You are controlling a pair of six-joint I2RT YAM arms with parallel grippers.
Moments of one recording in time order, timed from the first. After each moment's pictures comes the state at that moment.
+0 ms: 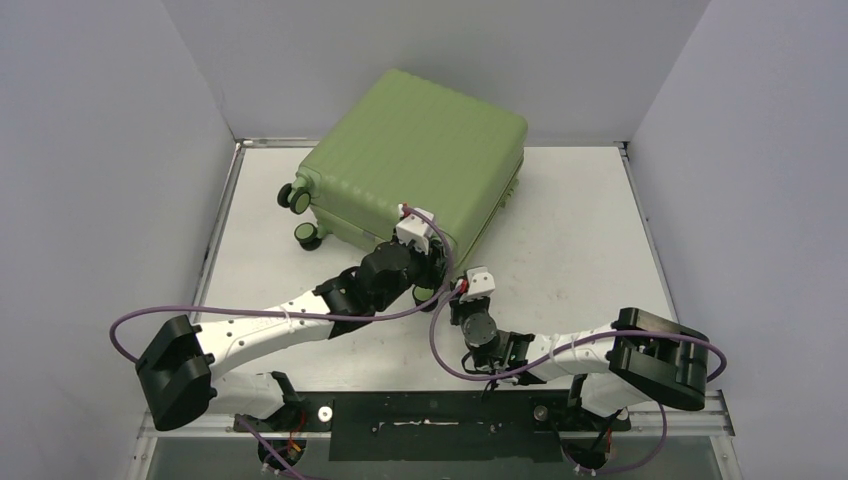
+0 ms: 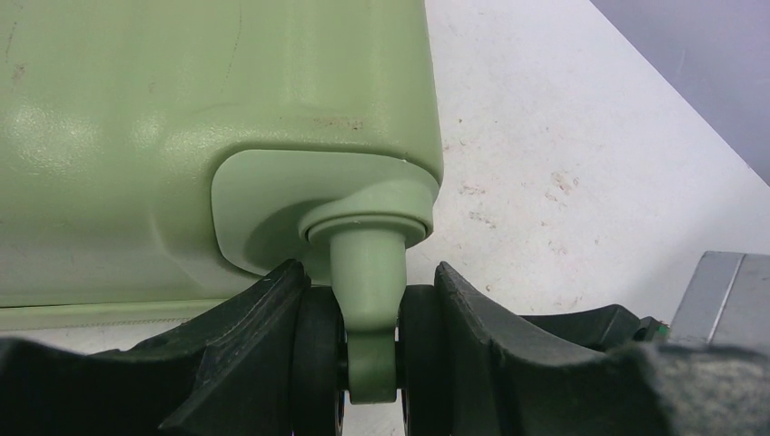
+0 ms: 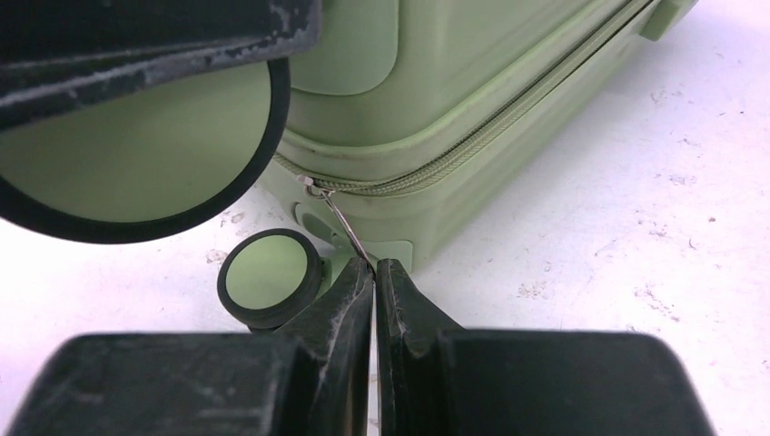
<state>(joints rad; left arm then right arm) -0.99 1.28 0.85 0.14 -0.34 -0.33 1.18 1.39 0.36 0.80 0.89 0.22</state>
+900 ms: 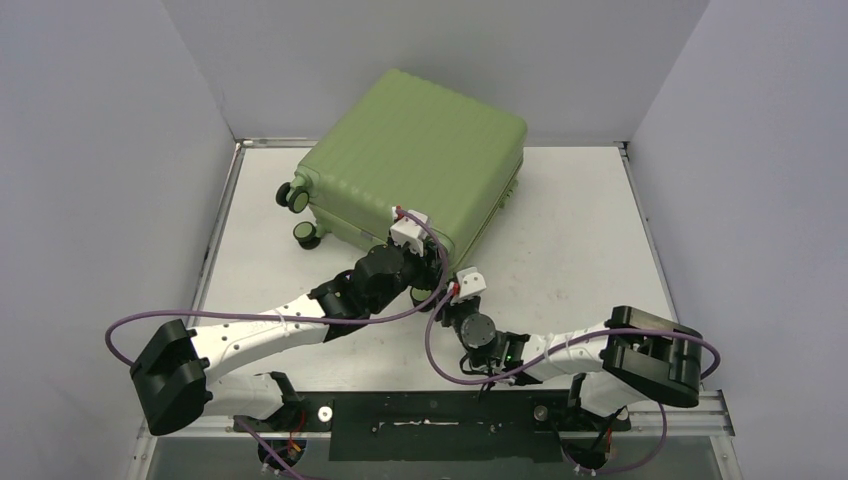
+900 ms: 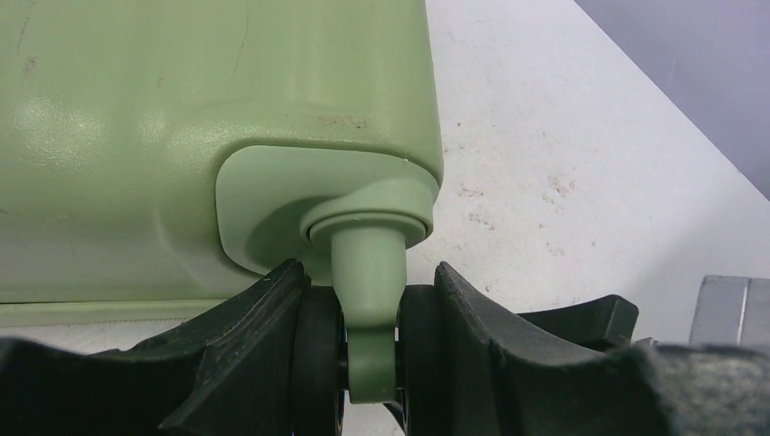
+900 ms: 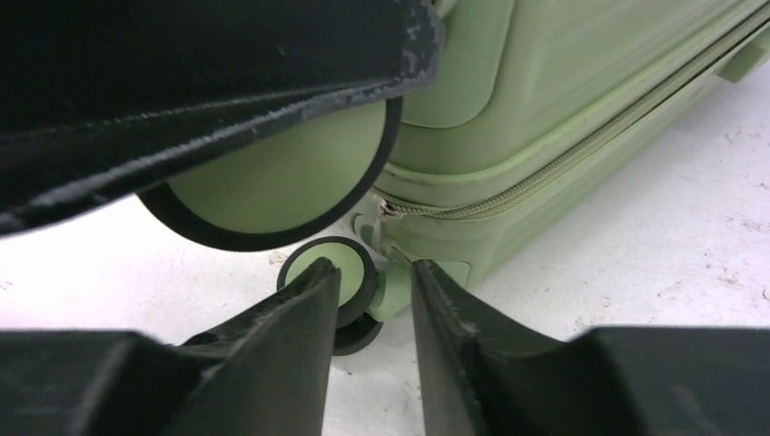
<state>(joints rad) -0.99 1.25 0.80 0.17 -0.33 -0.34 1.21 1.41 0.37 0.88 0.80 0.17</state>
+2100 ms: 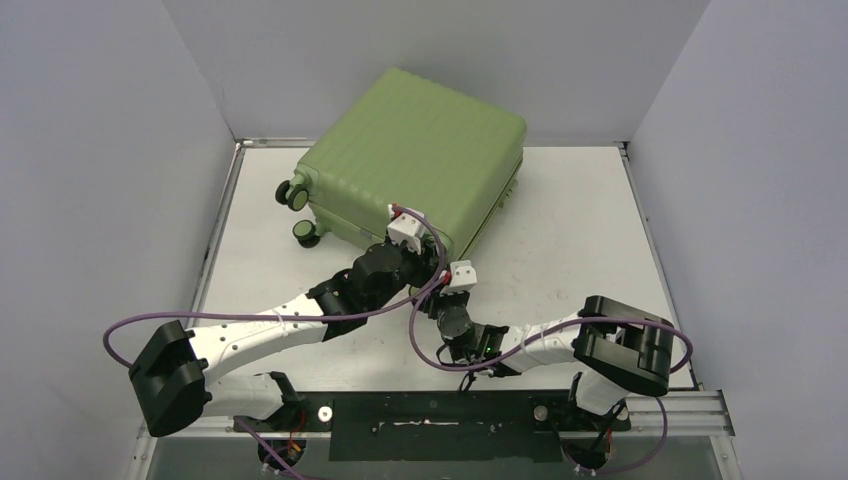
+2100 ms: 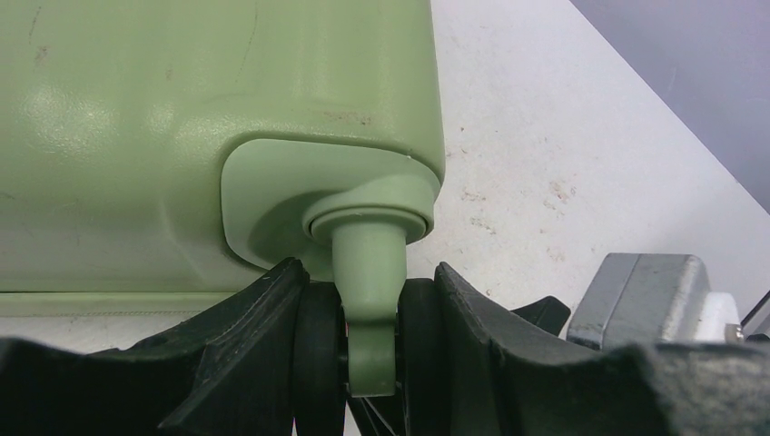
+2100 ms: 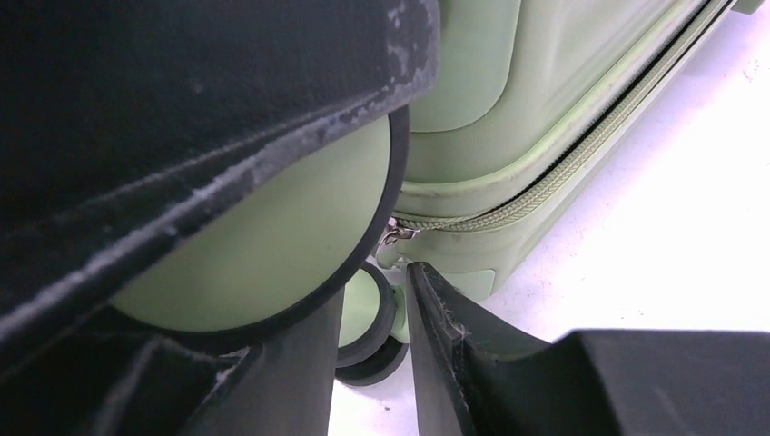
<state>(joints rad) -0.98 1.24 0.80 0.16 -0.33 -0.36 1.20 1.56 0.52 0.79 0.92 0.37</state>
